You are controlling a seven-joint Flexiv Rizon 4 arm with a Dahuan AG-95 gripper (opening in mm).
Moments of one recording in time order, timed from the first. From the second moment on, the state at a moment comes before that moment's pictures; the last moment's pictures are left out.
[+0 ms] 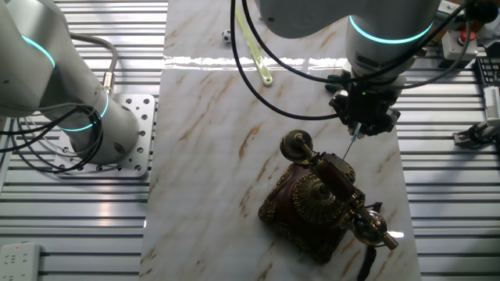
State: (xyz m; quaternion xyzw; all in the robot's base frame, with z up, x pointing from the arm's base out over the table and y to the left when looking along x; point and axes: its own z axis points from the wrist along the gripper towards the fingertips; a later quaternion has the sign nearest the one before) arm 0.573 -0.062 0.160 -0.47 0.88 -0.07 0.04
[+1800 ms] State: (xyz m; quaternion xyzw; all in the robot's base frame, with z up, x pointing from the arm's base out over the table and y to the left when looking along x) arm 0.572 -0.065 0.158 -0.46 0.88 -0.07 0.05
